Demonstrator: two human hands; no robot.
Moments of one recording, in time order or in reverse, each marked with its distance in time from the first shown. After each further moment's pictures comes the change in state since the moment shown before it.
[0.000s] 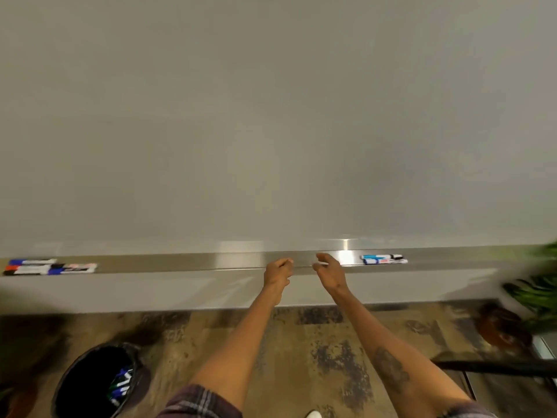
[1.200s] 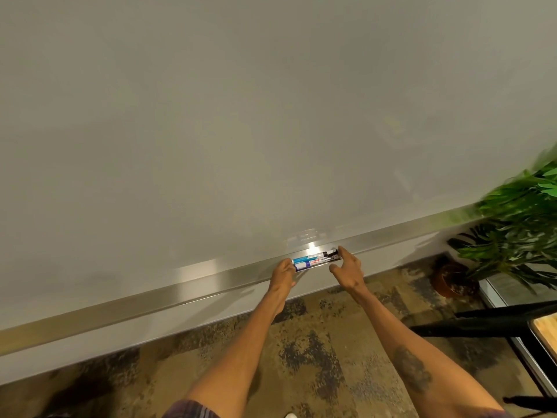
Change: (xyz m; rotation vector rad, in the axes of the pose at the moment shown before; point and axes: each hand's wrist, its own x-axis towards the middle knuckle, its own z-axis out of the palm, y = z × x) left_hand 0.067 -0.012 0.241 0.218 -0.240 -0.087; right_hand 0.106 0.170 -0.191 -0.064 0.129 0.207
